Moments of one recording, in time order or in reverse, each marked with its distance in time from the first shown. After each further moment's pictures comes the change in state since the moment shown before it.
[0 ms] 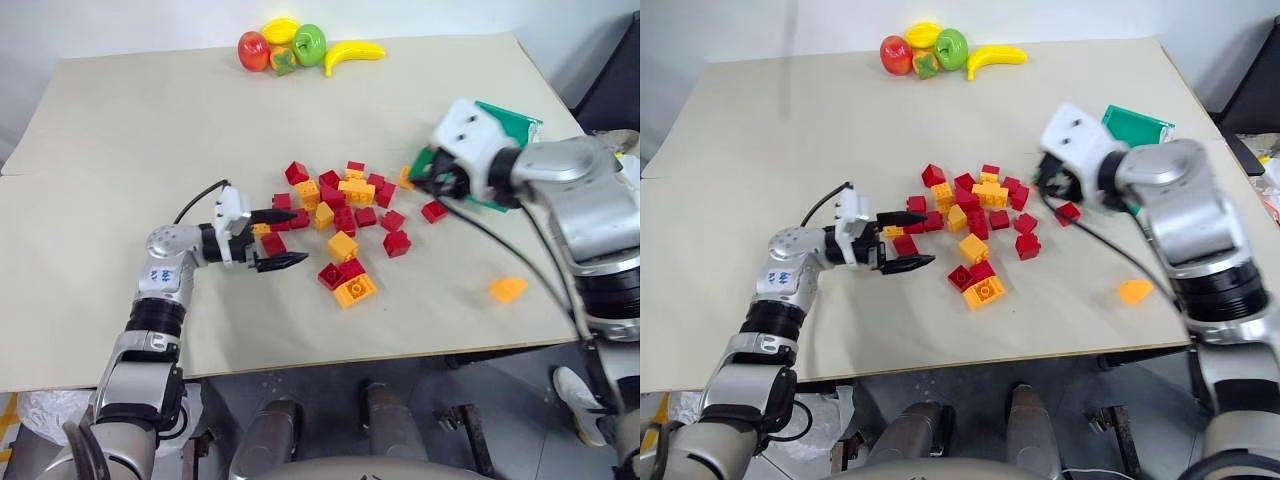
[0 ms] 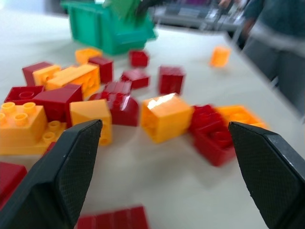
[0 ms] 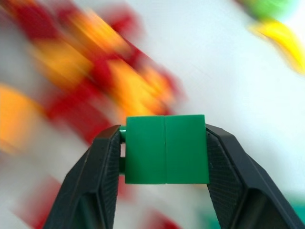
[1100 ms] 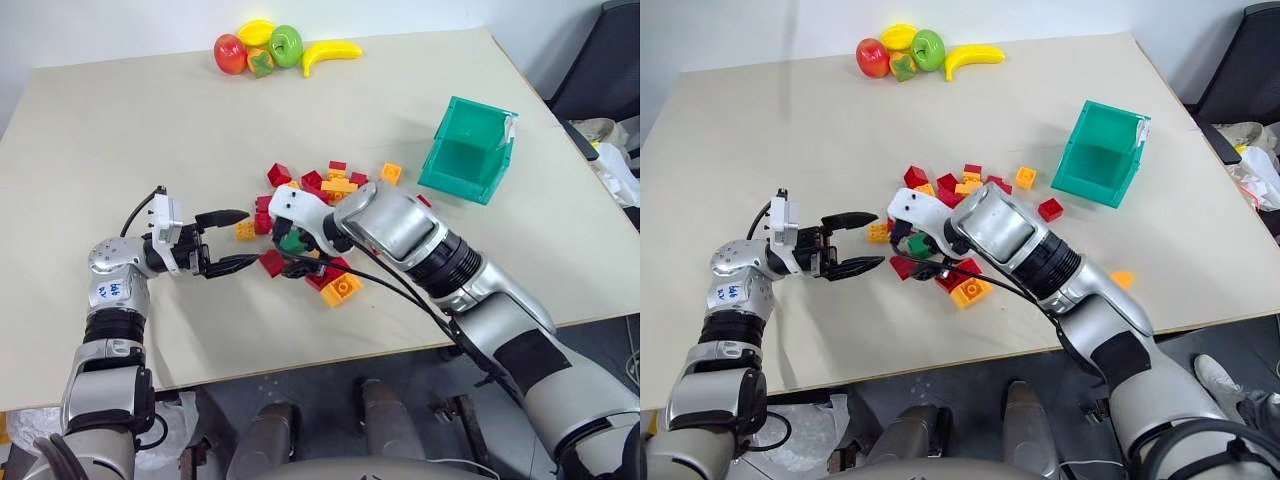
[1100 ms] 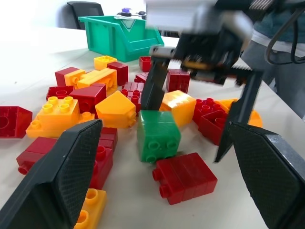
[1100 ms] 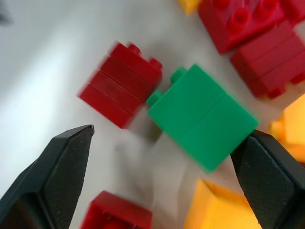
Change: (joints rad) left arm 0.099 0.152 0.182 0.130 -0.159 -0.137 -0.282; right arm -0.272 0.669 0.391 0.290 0.152 0.468 -0.020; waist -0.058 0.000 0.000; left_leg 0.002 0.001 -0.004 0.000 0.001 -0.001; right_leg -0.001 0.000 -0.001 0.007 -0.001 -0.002
